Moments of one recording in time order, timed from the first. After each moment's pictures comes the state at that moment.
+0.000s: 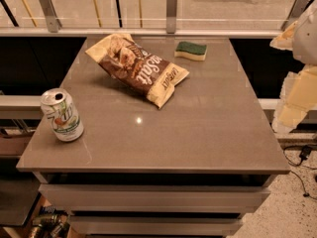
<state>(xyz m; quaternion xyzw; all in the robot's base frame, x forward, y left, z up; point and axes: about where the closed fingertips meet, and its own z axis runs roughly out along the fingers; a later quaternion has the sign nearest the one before) 0.438 -0.214 0.987 -0.60 0.78 -0.05 0.18</state>
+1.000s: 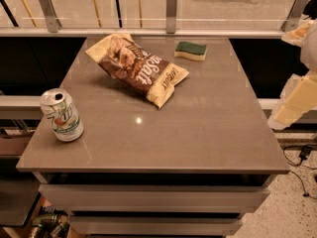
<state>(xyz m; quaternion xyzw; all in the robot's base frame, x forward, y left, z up) 0.452 -0.225 0.986 -0.57 0.78 -0.08 0.25</state>
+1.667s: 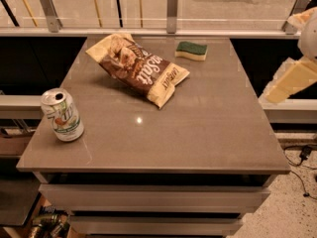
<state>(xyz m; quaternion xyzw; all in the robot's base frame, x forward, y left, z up) 0.496 -0.240 0.997 -0.52 0.78 -0.11 0.33</state>
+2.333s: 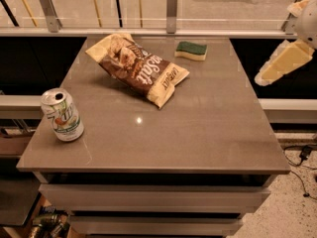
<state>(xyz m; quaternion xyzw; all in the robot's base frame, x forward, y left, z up) 0.552 -0.255 1.002 -0.49 0.78 -0.09 0.36</state>
